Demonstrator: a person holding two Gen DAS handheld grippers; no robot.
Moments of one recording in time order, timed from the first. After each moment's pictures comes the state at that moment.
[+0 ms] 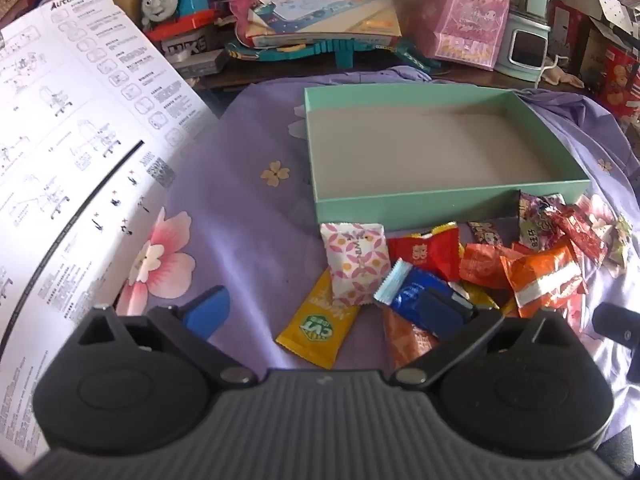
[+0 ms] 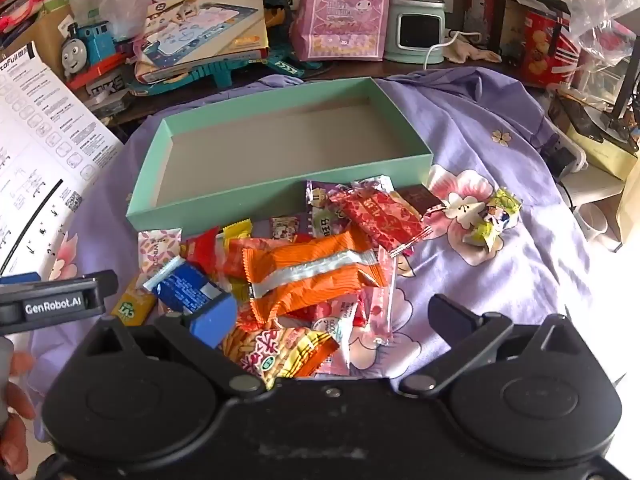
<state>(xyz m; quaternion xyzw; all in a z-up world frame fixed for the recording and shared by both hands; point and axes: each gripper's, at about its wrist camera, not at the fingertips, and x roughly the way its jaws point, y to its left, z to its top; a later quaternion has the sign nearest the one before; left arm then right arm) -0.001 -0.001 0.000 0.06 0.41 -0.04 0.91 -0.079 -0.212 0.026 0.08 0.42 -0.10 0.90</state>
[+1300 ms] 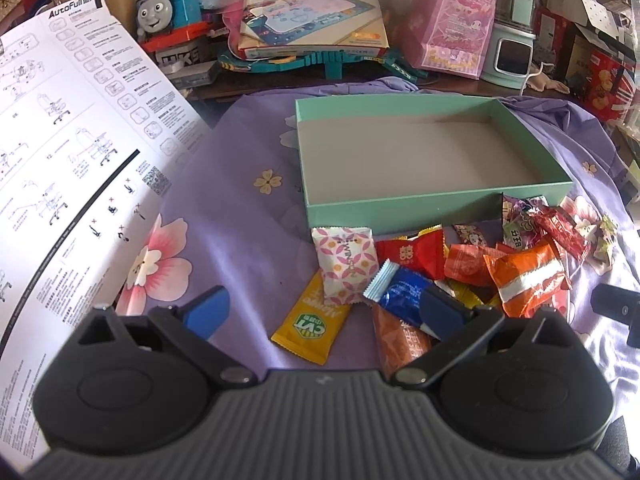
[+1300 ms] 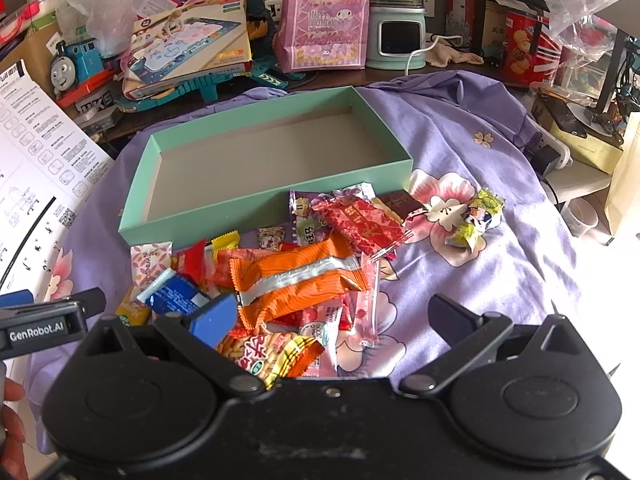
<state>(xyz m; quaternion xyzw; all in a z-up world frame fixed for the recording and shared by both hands) -0.014 0.003 0.009 0.05 0.41 -0.05 0.91 -0.087 -0.217 0.032 0.09 0.41 -0.13 0.90</state>
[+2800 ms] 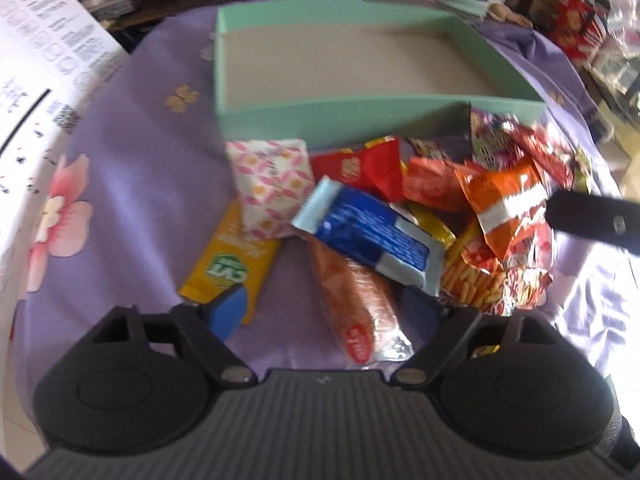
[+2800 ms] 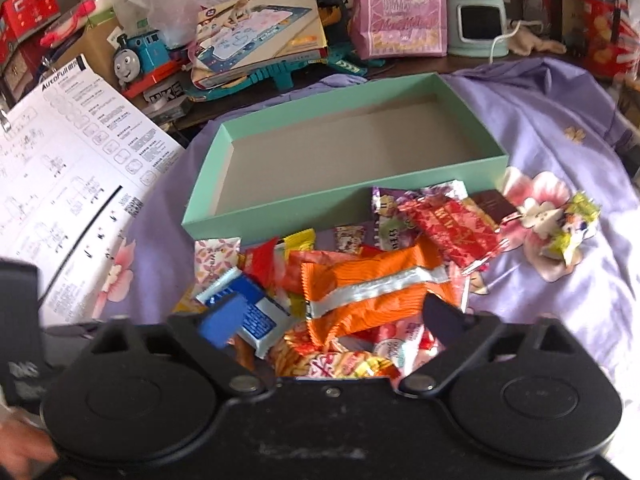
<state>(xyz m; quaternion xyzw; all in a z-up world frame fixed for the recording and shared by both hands) 0.015 -0.023 -0.065 0.04 0.51 -0.14 0.85 -0.051 -0.219 0.014 0.13 0.42 0.01 0.90</state>
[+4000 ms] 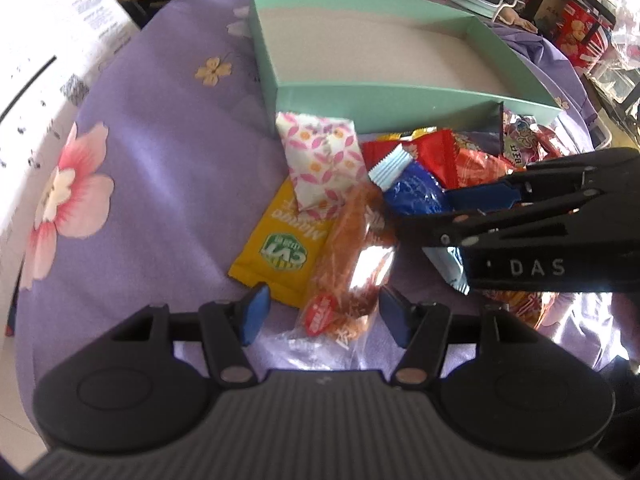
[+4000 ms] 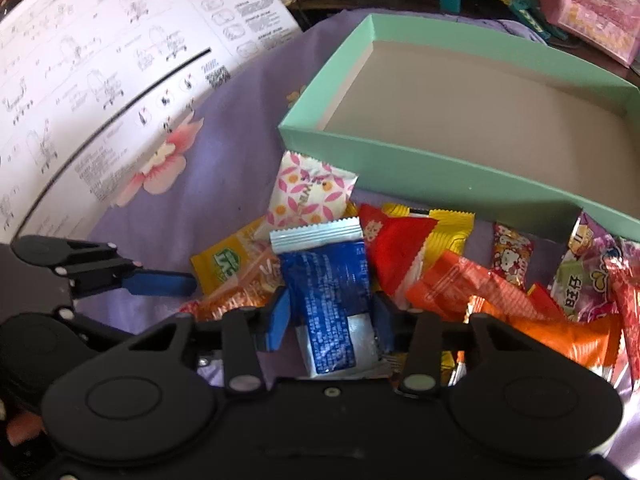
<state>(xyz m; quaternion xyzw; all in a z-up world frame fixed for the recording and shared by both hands) 0.024 0.029 -0.074 0.02 0.52 -0.16 0.84 0.031 -0.131 -0.039 -0.01 0.50 0.18 0.84</state>
